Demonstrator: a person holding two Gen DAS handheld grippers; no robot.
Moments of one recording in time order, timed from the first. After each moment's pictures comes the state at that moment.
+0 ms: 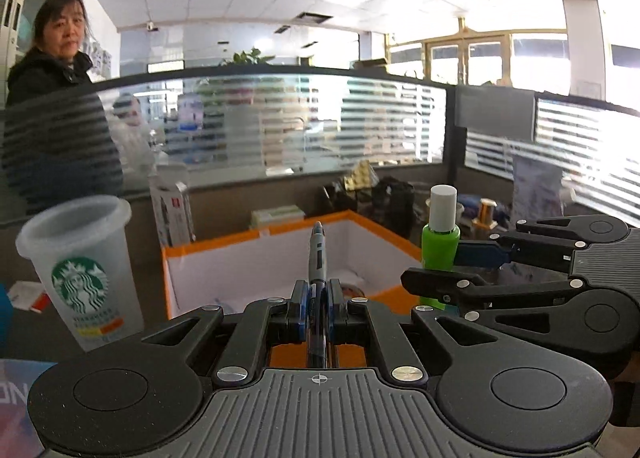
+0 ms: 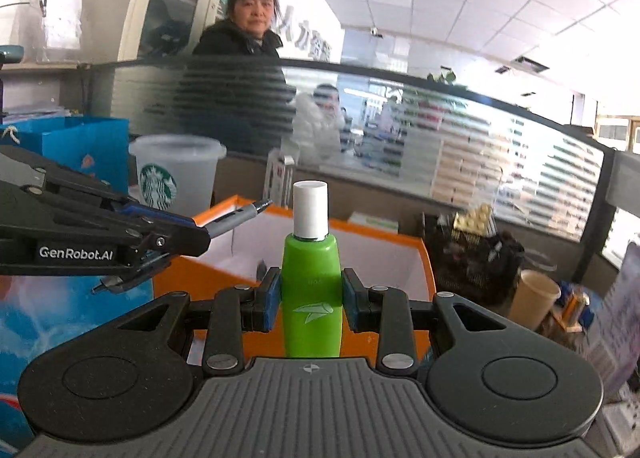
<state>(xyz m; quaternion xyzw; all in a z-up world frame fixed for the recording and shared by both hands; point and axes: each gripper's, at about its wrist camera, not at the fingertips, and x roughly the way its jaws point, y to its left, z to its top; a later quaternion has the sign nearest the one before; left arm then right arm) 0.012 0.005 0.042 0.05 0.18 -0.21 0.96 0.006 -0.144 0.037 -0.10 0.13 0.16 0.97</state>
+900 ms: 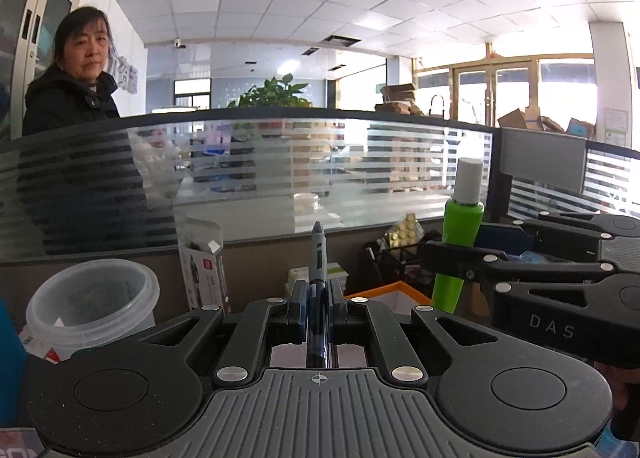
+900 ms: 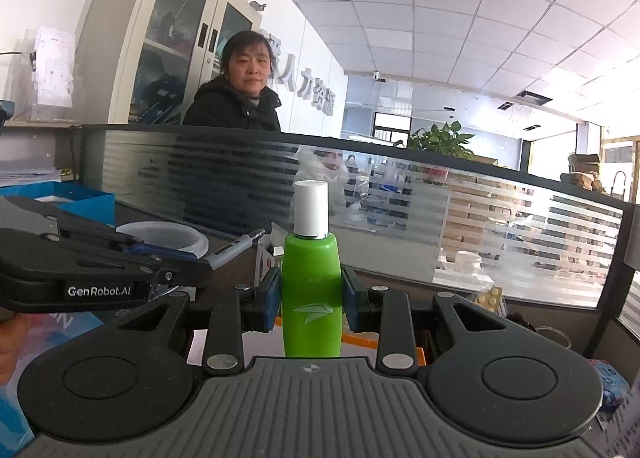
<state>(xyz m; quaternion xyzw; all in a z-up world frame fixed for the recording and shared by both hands) 0.083 0.018 0.087 0.03 0.15 -0.17 0.97 0.076 -0.143 0.098 -0.07 0.07 0.17 0.98</state>
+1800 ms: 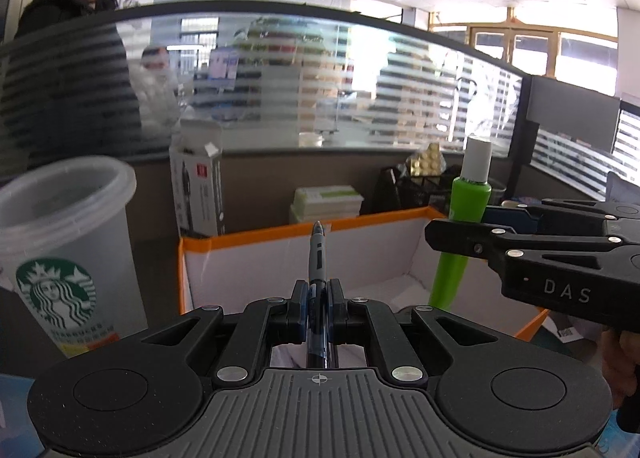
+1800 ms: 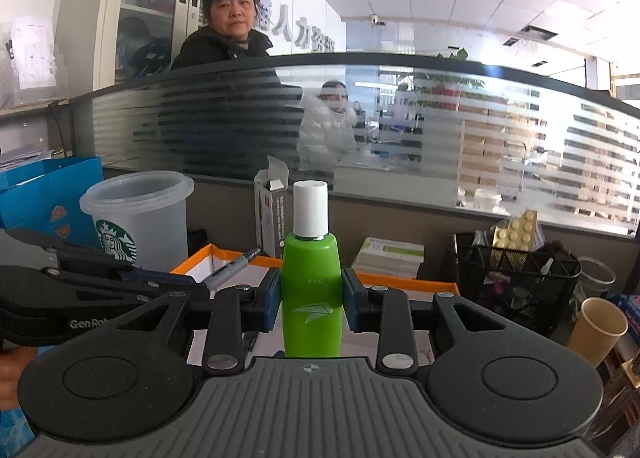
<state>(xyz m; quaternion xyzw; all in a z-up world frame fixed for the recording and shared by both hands) 0.130 0.023 0.019 0.00 0.24 -0.17 0.96 0.131 -0.148 0.044 -0.03 0.16 0.19 0.97</state>
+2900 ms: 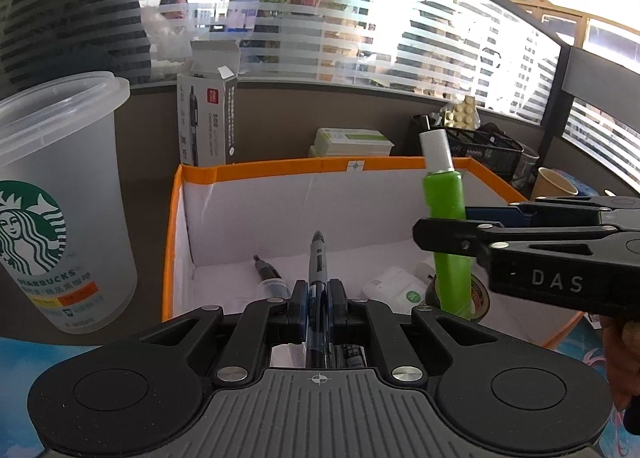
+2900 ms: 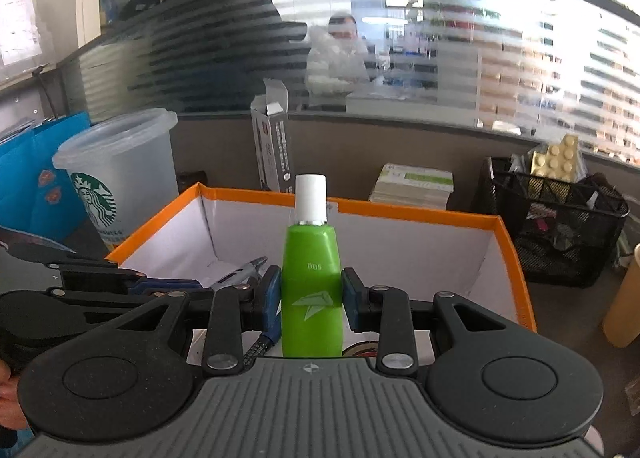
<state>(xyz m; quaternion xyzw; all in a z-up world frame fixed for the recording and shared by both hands) 0.168 0.024 -0.023 -0.01 0.31 -0.14 0.94 0.190 -0.135 0.011 -0.02 0.26 0.21 0.94</state>
